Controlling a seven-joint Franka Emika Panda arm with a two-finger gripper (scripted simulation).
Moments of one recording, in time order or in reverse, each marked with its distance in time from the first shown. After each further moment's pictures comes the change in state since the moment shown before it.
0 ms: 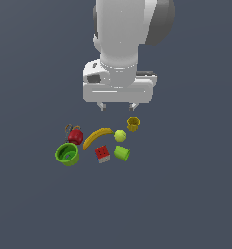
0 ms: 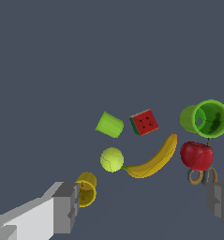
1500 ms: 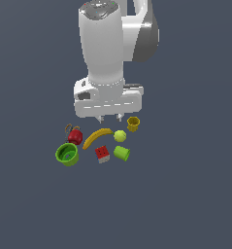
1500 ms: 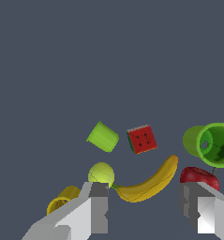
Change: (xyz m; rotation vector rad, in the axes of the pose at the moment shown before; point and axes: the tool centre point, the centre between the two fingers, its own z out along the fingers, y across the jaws) arm 0.021 0.026 0.035 0.037 0.059 -0.113
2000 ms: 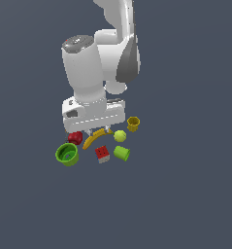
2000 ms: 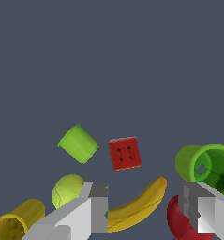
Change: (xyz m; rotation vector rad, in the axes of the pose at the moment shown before) arm 0.006 0.048 0.052 0.006 0.067 -0.128
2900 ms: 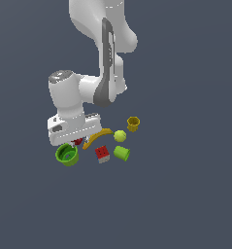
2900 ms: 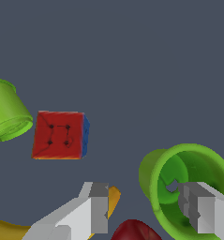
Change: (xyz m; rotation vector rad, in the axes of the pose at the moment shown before) arm -0.038 0.088 0.085 -0.068 0.098 -0.211
